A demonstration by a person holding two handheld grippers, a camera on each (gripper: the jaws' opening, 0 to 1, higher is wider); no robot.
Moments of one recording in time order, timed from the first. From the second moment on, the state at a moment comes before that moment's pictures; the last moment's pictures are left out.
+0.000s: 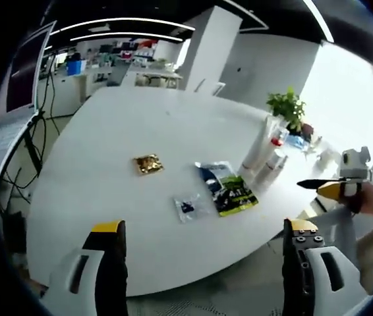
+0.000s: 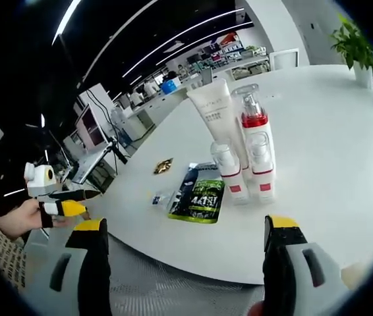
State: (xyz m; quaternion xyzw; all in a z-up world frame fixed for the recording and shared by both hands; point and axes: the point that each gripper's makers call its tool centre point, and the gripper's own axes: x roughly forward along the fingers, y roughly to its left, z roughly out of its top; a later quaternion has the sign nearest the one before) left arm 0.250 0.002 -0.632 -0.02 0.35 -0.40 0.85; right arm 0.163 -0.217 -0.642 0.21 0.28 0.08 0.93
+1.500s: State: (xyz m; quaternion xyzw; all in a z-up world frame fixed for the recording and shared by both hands) left arm 0.335 -0.043 -0.676 0.02 0.40 -0.31 0.86; right arm 0.163 -0.216 -0.645 0.22 0.29 0.08 0.93
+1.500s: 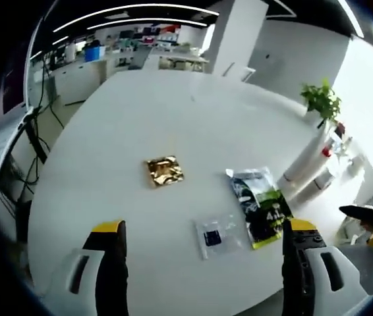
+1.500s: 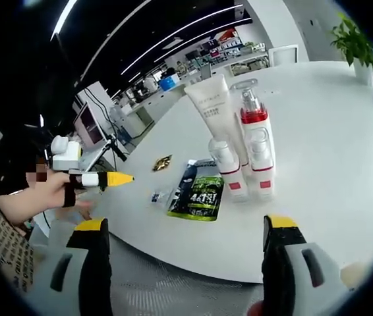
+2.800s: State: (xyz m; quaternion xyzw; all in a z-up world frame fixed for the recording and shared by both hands) left arm 0.441 -0.058 -0.746 0.10 0.44 -0.20 0.87; right arm 0.162 -0.223 -0.654 0.22 0.31 0.05 0.92
